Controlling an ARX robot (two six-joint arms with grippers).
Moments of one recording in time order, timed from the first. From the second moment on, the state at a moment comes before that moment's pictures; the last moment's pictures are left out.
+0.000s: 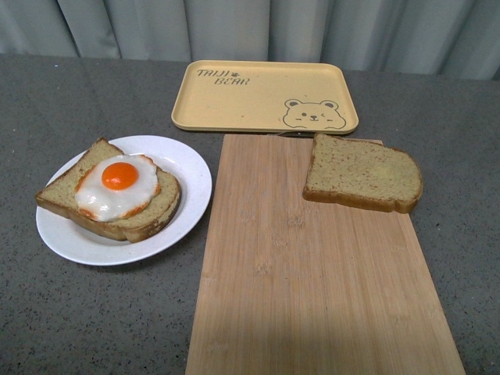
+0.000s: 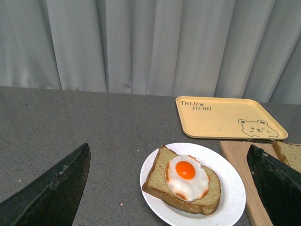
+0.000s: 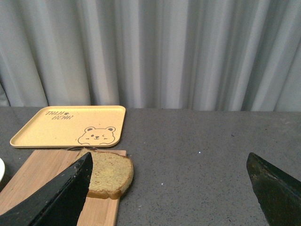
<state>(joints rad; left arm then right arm) 0.00 0.00 0.02 0.00 0.00 0.00 0.00 0.00 0.00 0.00 0.00 0.00</state>
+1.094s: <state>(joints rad) 0.00 0.00 0.02 0.00 0.00 0.00 0.00 0.00 0.00 0.00 0.00 0.00</state>
